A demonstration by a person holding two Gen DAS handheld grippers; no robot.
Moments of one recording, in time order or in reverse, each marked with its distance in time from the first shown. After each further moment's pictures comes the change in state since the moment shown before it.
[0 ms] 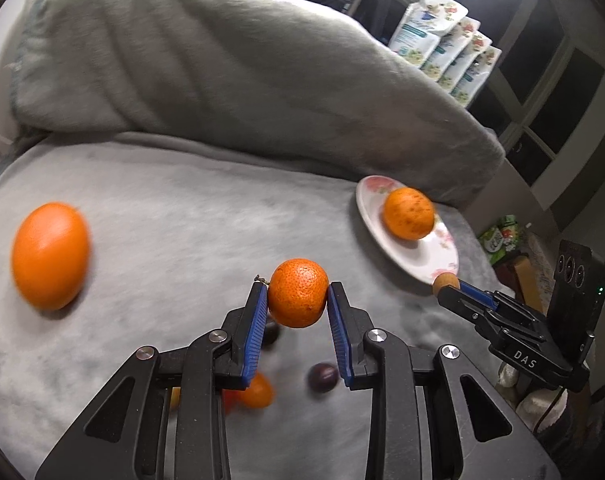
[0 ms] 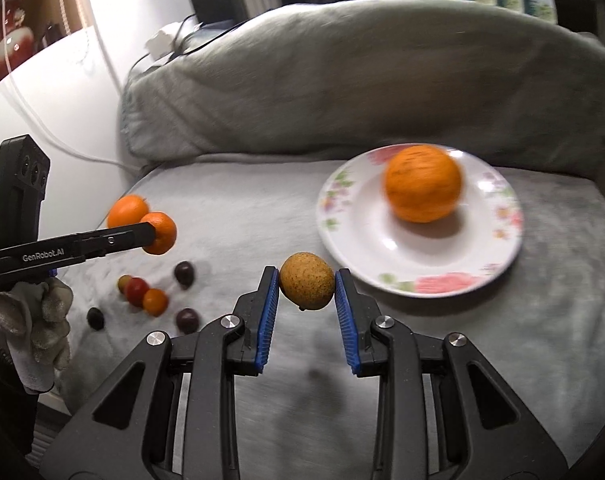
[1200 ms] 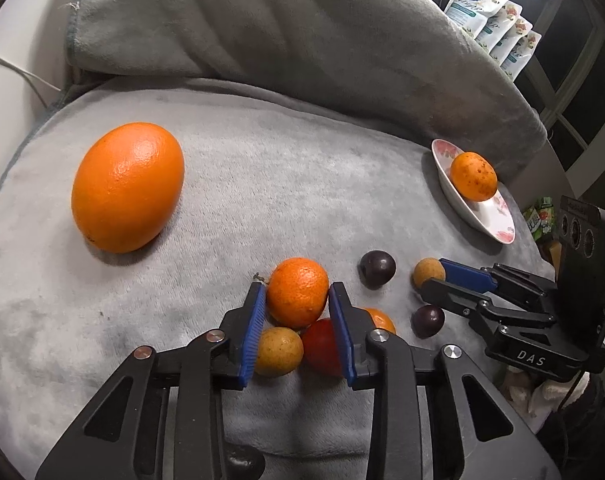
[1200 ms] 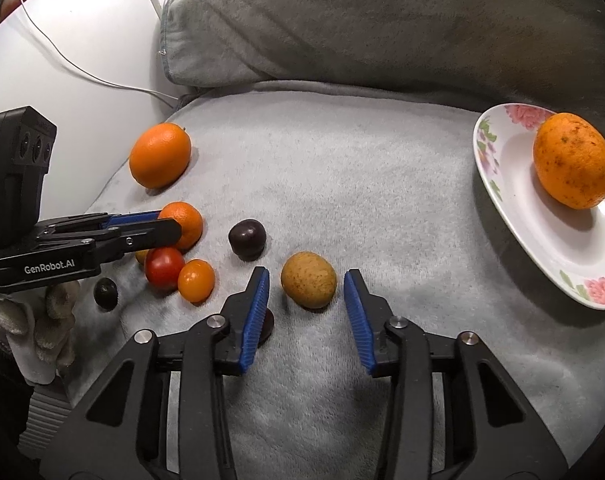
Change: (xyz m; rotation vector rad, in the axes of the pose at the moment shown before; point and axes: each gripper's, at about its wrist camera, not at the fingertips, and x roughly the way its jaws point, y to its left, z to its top) left arm -0.009 0.063 -0.033 -0.034 0.090 0.129; right arm 0.083 0.078 -0.011 -0.111 0.203 0.133
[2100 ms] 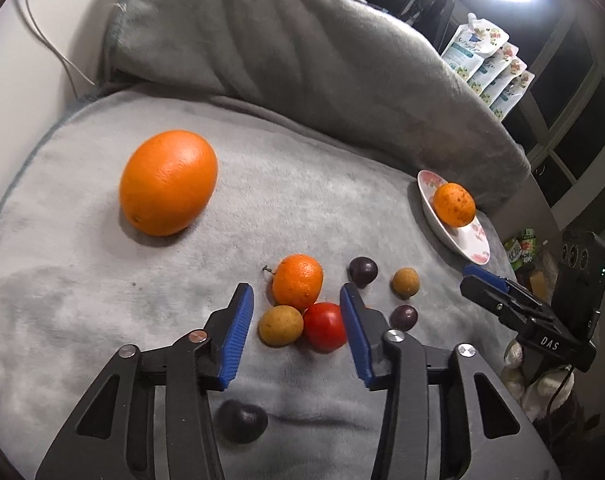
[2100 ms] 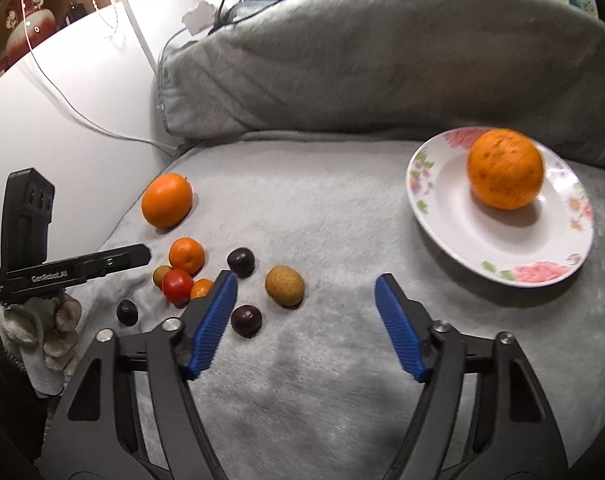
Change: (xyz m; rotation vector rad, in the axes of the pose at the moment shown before) left arm -0.034 0.012 -0.012 -0.085 -0.081 -0.049; right arm -0.055 -0.019 -0.009 0.070 -0.137 -0.006
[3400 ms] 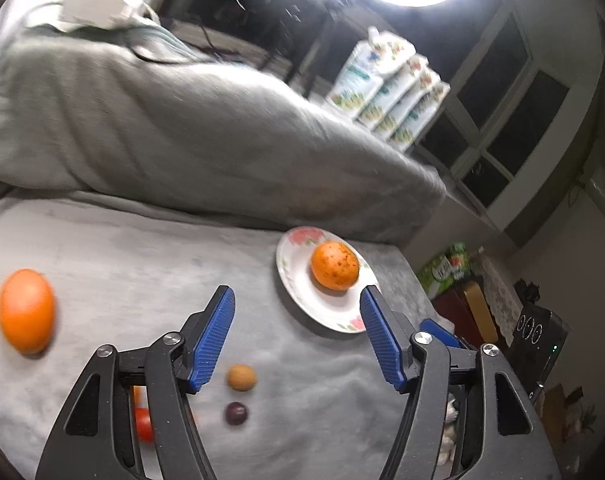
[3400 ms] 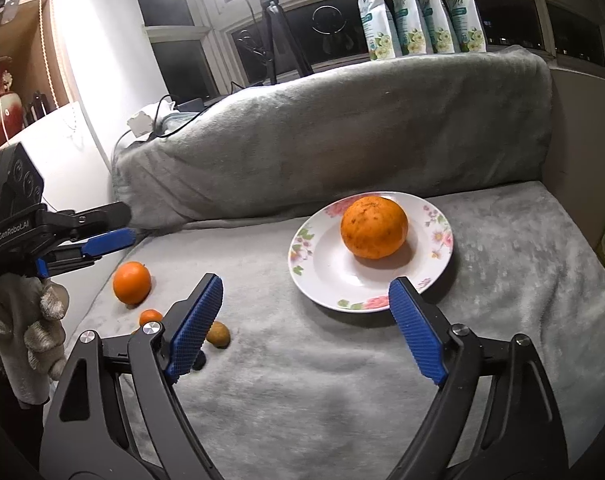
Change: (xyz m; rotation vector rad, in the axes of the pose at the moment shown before) left arm -0.014 -0.108 0.064 0.102 -0.109 -0.219; right arm -0.101 -0.049 -0.002 0.156 -0.277 -0.183
